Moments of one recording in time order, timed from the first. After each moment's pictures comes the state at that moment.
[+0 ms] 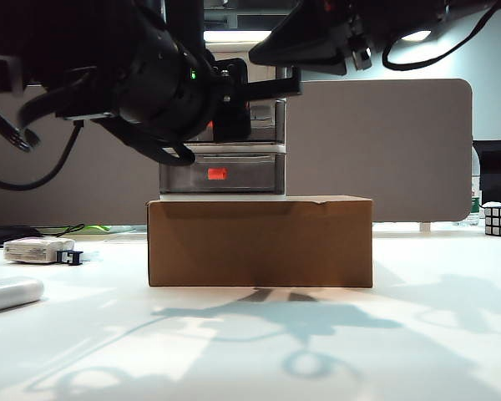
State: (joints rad) left arm -1.03 1.65 0.55 1.20 -0.83 0.03; right arm 0.47 1.36 0.83 0.30 -0.65 -0.05
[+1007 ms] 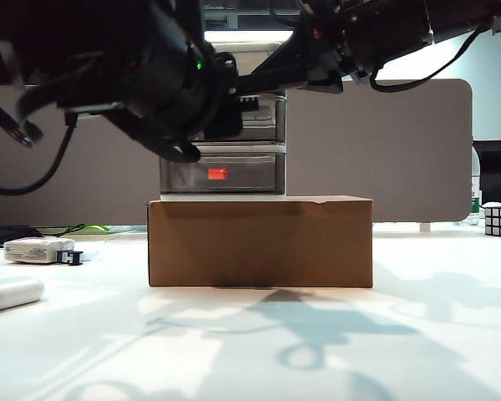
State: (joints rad) left arm -1.10 1.65 0.55 1.20 -0.96 -0.02; right arm 0.47 1.43 0.84 0.38 -0.54 -0.03
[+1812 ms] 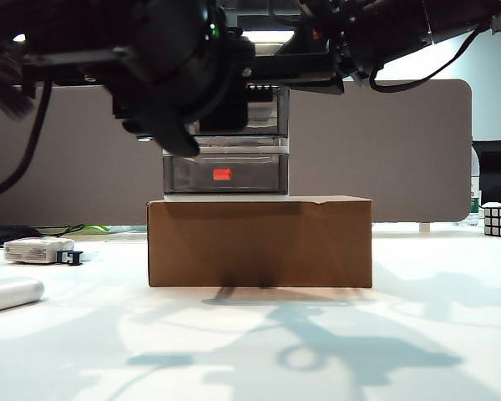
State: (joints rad) left arm -1.30 1.65 0.53 1.21 -1.27 0.07; right arm 0.47 1.43 0.84 0.38 -0.52 0.00
